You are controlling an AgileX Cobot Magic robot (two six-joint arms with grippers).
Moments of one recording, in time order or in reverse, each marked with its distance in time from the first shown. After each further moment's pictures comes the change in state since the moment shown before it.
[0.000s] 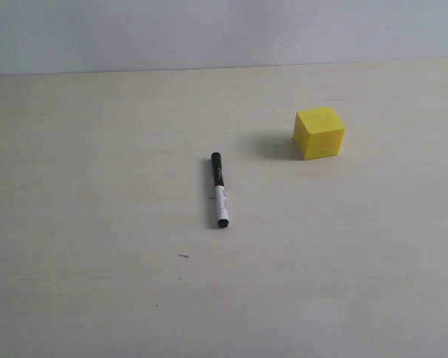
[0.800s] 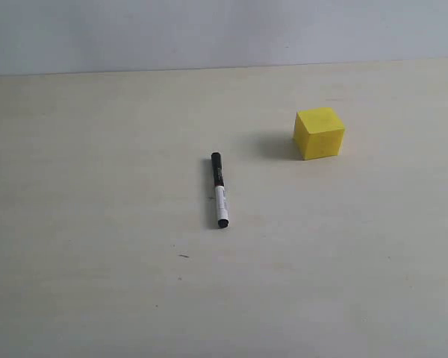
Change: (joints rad) left arm 0.000 0.000 0.218 0.125 -0.023 -0.156; right arm 0.000 0.000 0.000 0.000 0.000 0.000
